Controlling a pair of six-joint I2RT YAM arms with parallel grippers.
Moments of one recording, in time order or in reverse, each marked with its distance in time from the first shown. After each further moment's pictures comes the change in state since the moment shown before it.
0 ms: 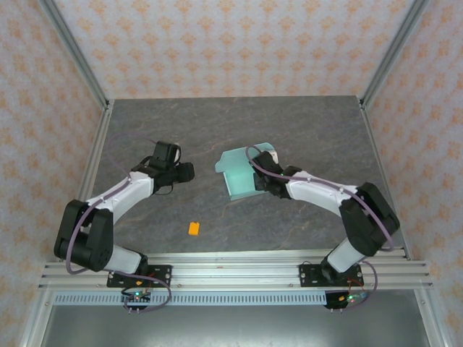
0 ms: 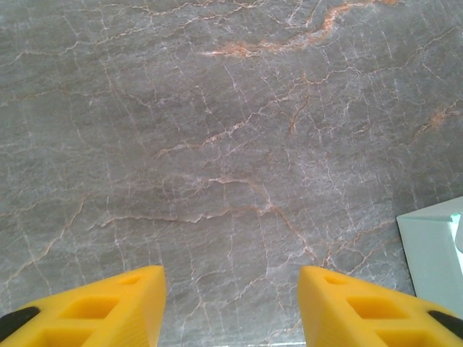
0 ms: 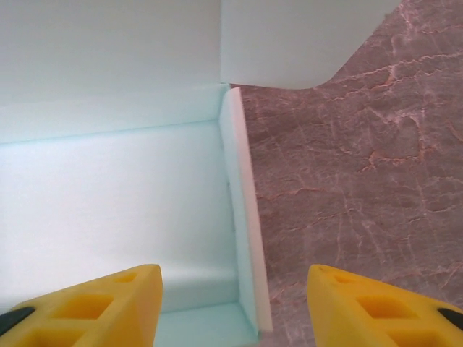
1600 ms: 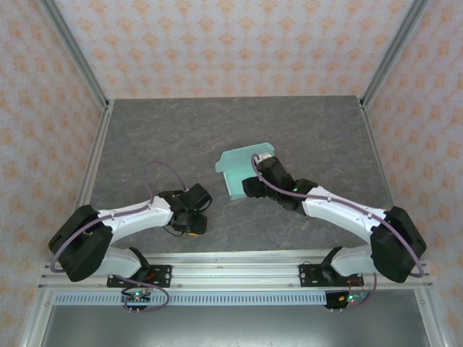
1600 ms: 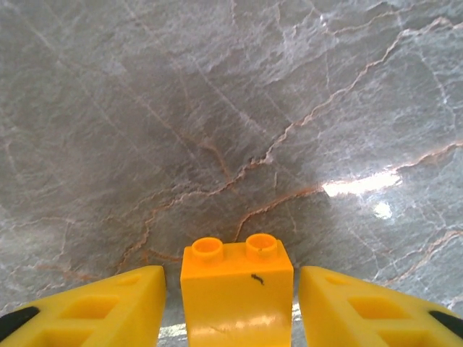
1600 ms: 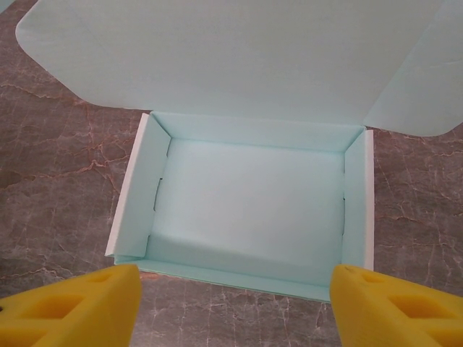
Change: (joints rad) left arm -0.472 -0.038 -0.156 -0.352 -0.055 -0.205; right arm 0.074 -0.225 -0.113 0.136 -0.159 -0.113
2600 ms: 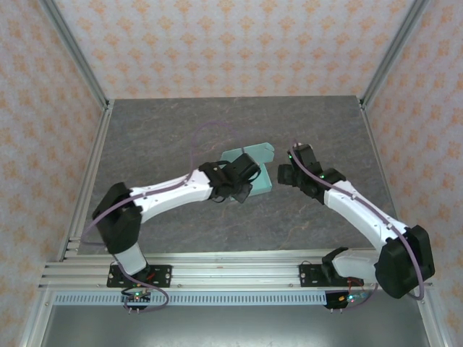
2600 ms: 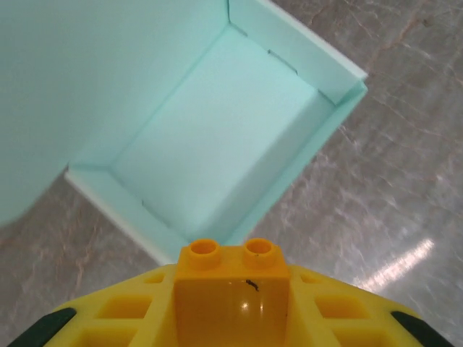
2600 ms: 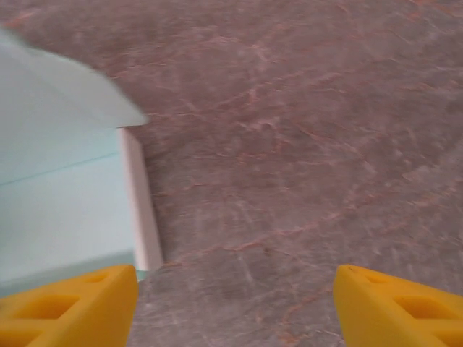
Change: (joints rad) left arm -0.164 0.362 0.679 0.000 -0.216 0.399; right arm -0.307 -0.113 0.050 -0.303 0.071 0.083
